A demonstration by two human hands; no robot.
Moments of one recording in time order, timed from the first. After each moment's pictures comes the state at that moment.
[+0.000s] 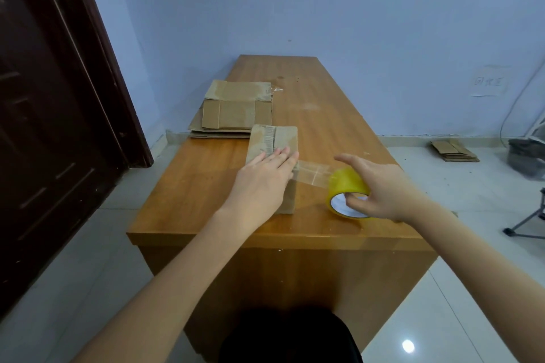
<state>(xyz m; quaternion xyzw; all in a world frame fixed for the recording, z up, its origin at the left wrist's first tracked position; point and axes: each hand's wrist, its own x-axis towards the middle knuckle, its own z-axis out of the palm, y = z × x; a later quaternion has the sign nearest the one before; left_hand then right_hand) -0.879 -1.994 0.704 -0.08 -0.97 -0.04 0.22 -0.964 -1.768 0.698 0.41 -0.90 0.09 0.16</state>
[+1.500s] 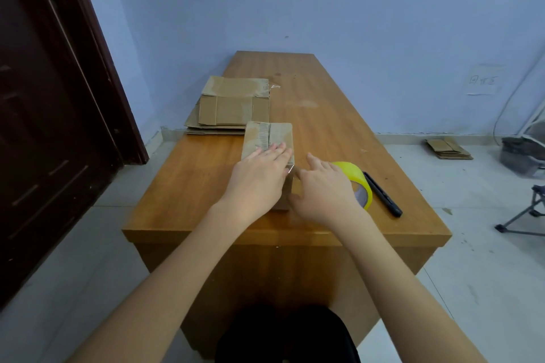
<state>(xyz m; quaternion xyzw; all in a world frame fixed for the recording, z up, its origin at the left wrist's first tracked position) -0.881 -1.994 0.710 -0.06 -0.98 -0.04 0.19 -0.903 -1.868 0.712 0.25 -0.97 0.03 0.05</state>
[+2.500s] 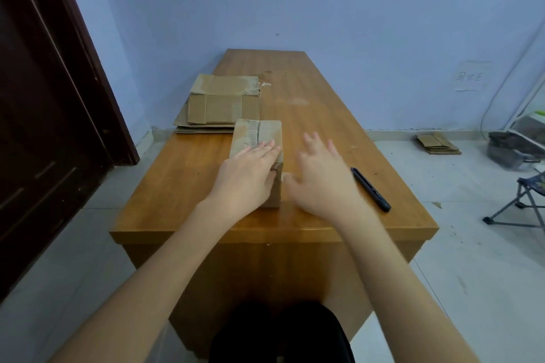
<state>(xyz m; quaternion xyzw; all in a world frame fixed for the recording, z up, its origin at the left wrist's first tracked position) -0.877 -1.994 0.712 -0.06 -0.98 -0.05 0.19 -0.895 -1.856 0.733 0.24 -0.96 0.09 0.07</state>
